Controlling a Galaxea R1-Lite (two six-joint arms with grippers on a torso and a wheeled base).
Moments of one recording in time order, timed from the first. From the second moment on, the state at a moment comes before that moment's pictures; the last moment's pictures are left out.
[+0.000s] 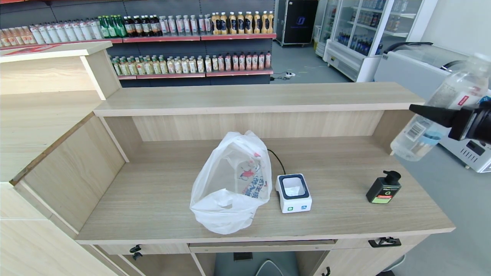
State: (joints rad) left arm 0.00 0.00 0.00 0.00 0.01 0.00; right arm -0.12 1.38 -0.82 -0.54 0.47 -0.08
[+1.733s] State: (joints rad) left arm 0.00 0.00 0.00 0.00 0.01 0.00; right arm -0.32 1.70 -0.74 -0.67 0.84 -1.01
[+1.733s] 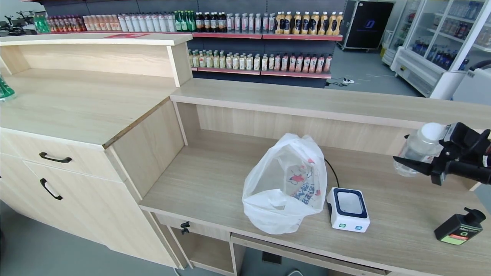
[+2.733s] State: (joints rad) left arm 0.00 0.00 0.00 0.00 0.01 0.00; right arm -0.26 1.96 -0.82 -0.68 1.09 -1.23
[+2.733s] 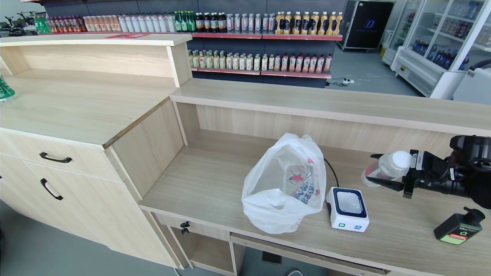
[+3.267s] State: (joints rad) left arm 0.00 0.00 0.00 0.00 0.01 0.00; right arm -0.21 2.07 -0.90 -0.70 1.10 -1.32
